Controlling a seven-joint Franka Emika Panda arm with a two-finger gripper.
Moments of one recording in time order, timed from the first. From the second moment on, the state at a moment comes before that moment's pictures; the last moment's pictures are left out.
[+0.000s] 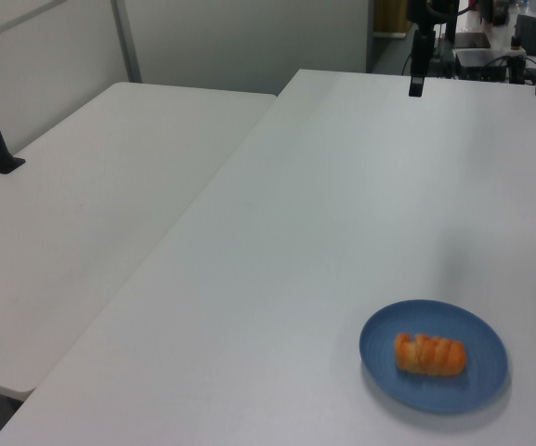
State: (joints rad) arm 0.14 -0.04 0.00 -1.69 0.04 1.72 -0.07
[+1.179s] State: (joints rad) arm 0.18 -0.04 0.00 -1.70 0.04 1.67 -0.06
